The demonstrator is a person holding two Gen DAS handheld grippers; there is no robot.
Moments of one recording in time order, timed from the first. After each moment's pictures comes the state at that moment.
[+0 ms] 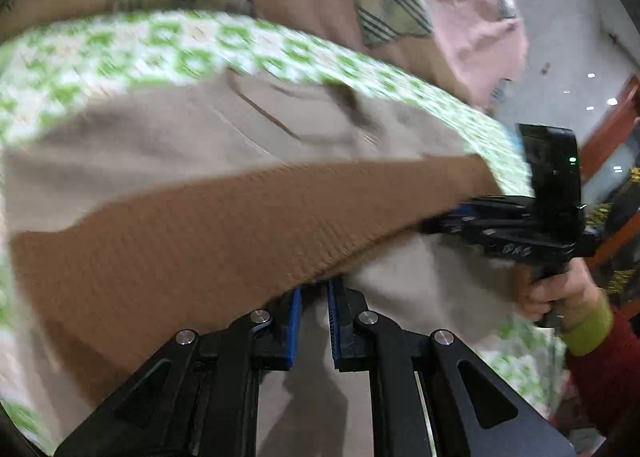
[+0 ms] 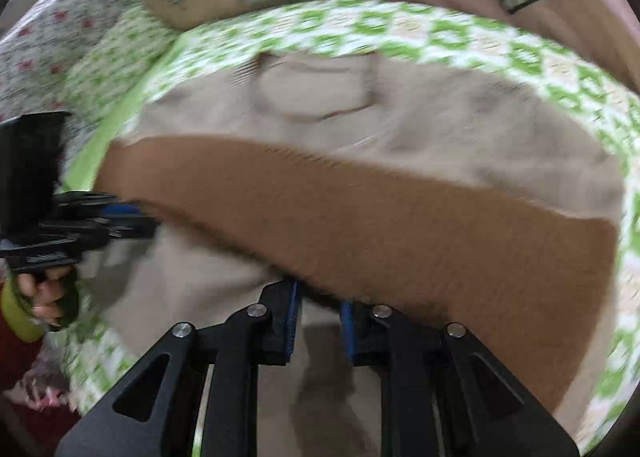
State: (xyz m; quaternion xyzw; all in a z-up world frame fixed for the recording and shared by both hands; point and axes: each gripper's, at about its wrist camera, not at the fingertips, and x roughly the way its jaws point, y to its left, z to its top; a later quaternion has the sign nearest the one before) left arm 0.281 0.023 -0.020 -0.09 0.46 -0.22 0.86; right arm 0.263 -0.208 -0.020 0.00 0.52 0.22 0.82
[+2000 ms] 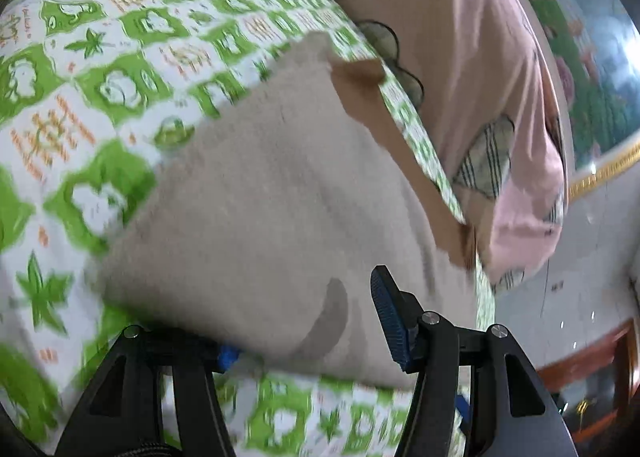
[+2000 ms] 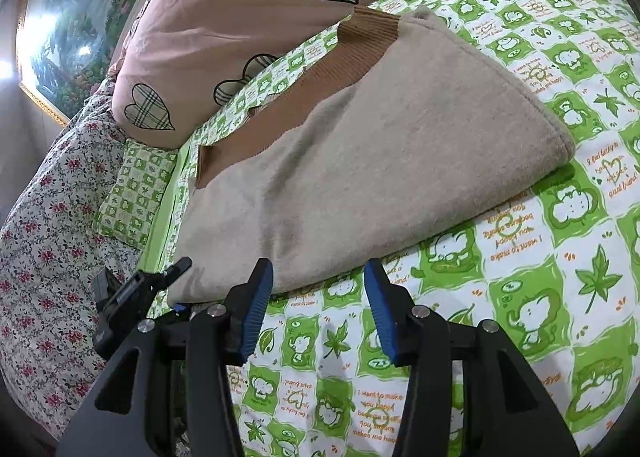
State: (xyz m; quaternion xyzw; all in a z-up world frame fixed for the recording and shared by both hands) left arm 0.129 0.108 -0.071 -0.44 0.36 -0.03 0.82; right arm 0.070 -0.245 -0.012 0.28 0.43 0.12 0.85
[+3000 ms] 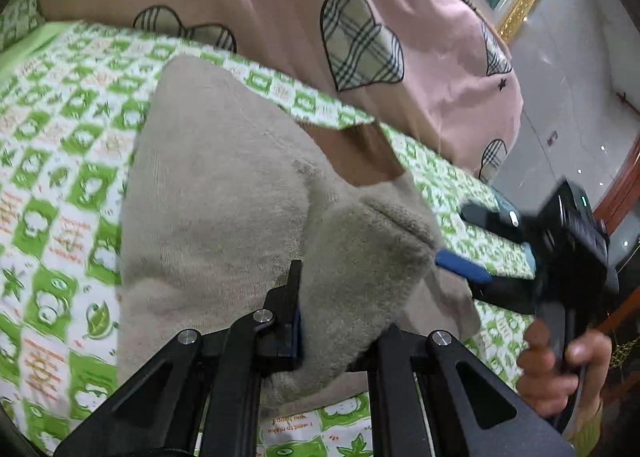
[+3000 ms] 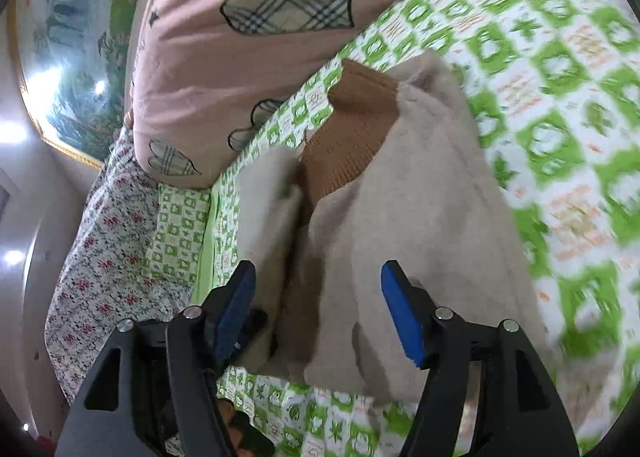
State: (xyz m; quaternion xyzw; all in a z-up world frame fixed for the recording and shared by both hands) left arm 0.184 -0.082 -0.021 -0.20 0.36 -0.16 0.90; right arm 0.176 -0.315 0.004 0.37 0.44 0.19 0.80
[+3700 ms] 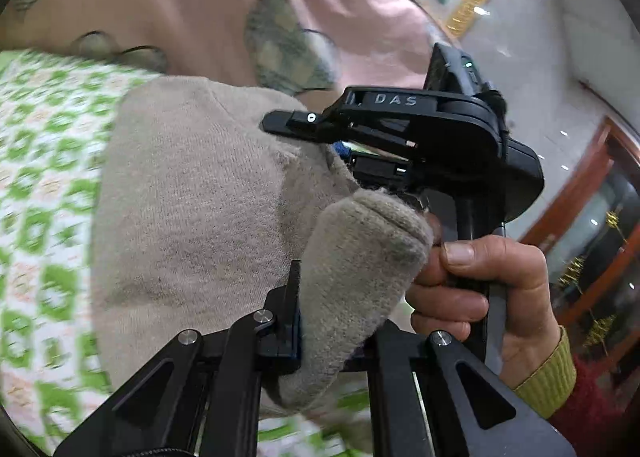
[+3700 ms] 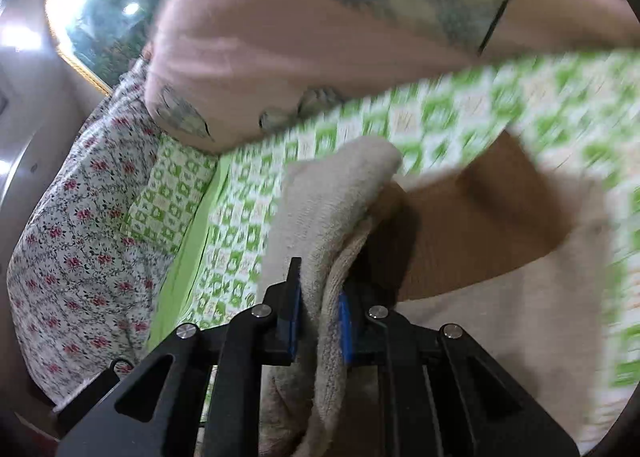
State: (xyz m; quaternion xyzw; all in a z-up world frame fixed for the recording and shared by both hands) left arm 0.190 -0.132 0.026 -0.19 0.34 -0.26 0.89; right arm 0.263 -0.253 0.052 0.22 0.43 0.25 0.84
